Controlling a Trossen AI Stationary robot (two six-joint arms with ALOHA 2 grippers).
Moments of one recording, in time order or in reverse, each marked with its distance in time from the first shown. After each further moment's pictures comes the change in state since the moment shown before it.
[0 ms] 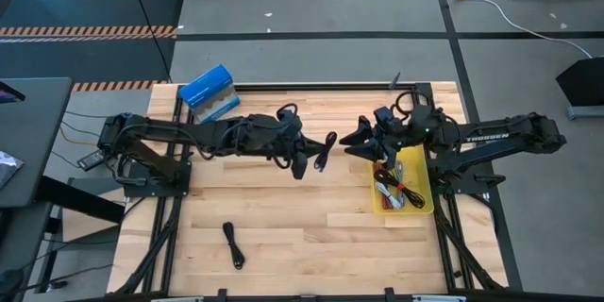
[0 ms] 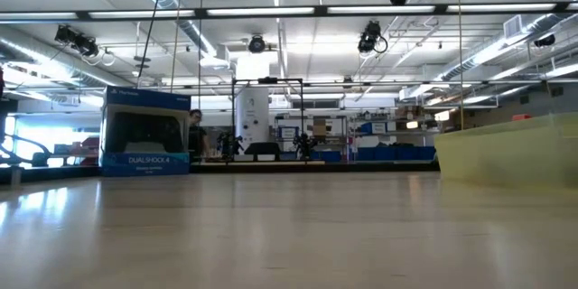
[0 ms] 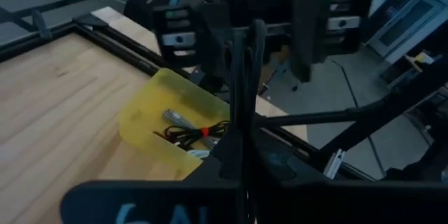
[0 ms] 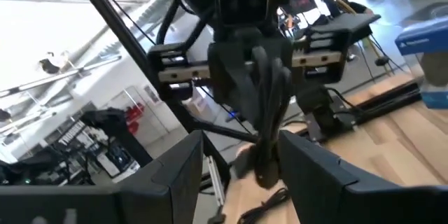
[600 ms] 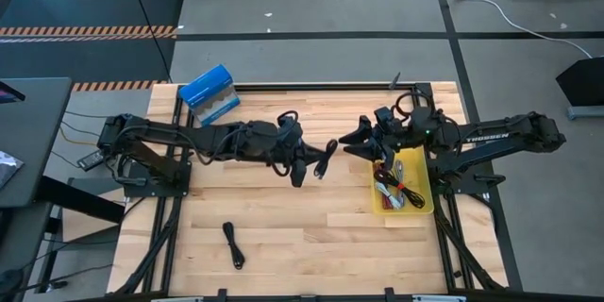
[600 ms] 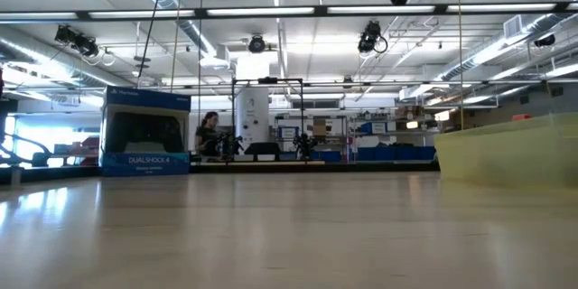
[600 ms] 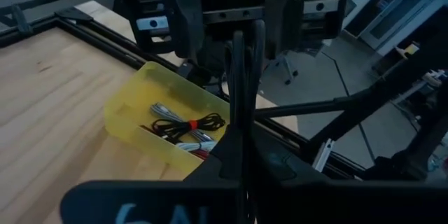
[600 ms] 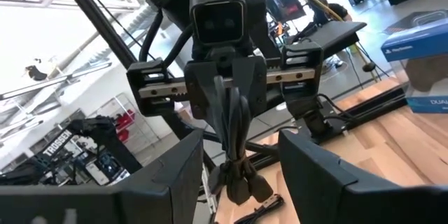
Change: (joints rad) left arm -0.038 0.001 0.000 0.005 -0.003 0.002; right arm 0.023 0.003 0.000 0.002 0.062 -0.008
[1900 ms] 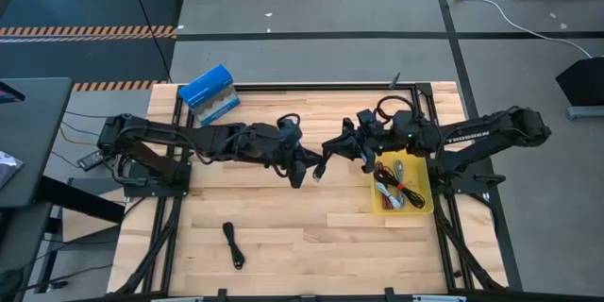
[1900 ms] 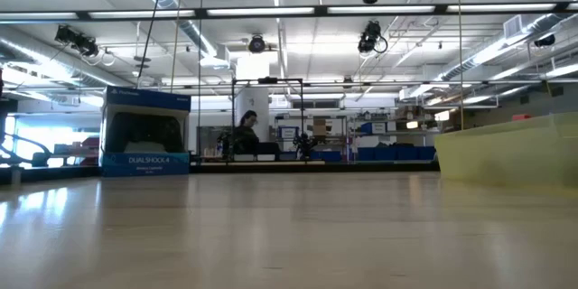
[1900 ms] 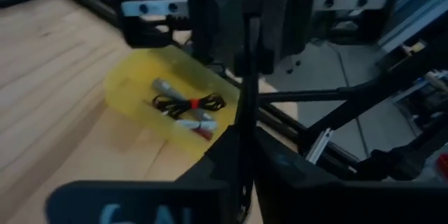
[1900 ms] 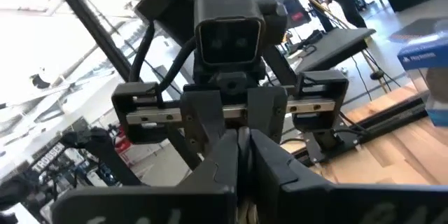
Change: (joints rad) left arm -0.008 0.000 0.002 -0.090 0.018 -0.091; right arm 0.038 0.213 0.092 0.167 0.052 0.011
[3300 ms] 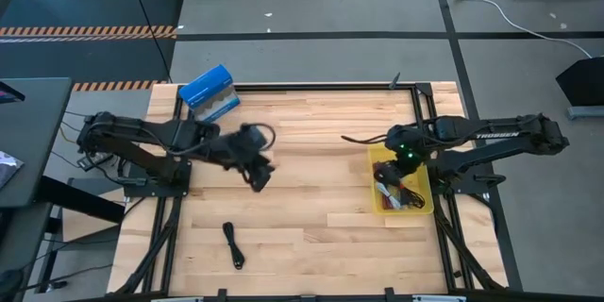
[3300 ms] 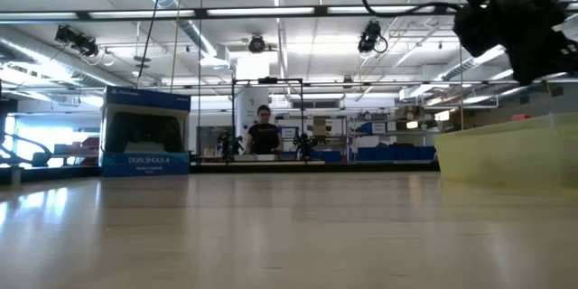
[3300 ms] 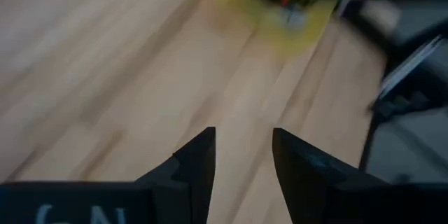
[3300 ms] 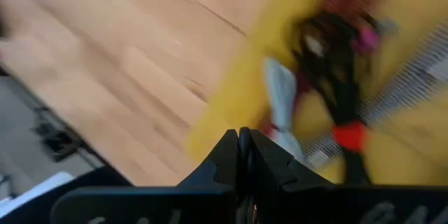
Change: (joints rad) left arm -0.064 -0.199 -0.002 -0.639 -0.068 -0.112; right arm -0.061 -0.274 0.004 -1.615 -0.149 0.466
